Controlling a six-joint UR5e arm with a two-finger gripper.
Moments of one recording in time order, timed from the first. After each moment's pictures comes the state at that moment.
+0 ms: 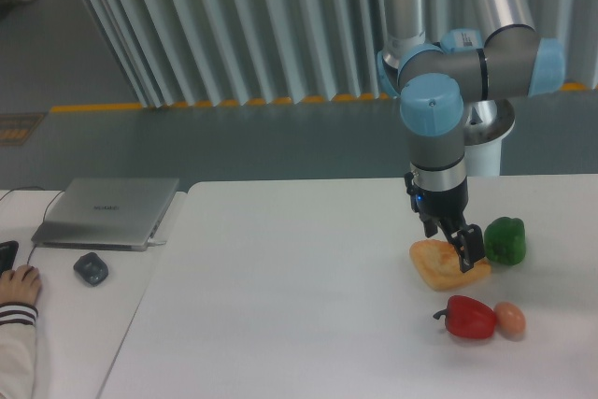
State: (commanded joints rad) arm 2.24 -1.86 -1.51 -1.28 1.61 1.06
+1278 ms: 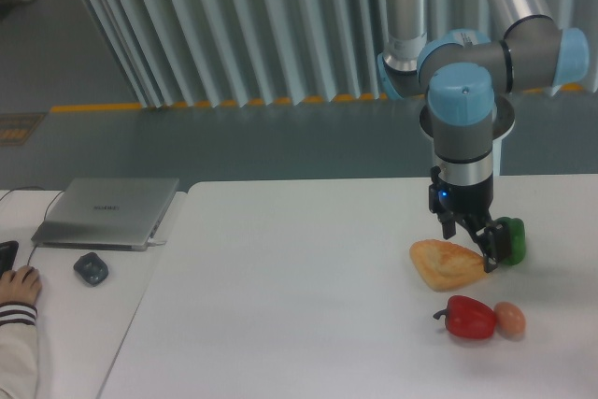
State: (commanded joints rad) arm 2.34 -1.85 -1.50 -1.24 1.59 1.06
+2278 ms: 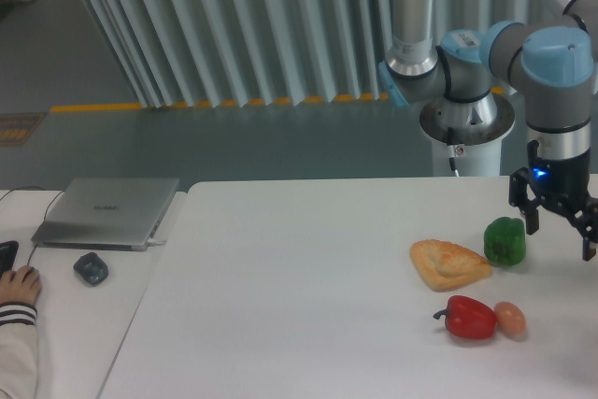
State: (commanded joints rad) arm 2.49 -1.80 -1.50 -1.18 1.58 1.14
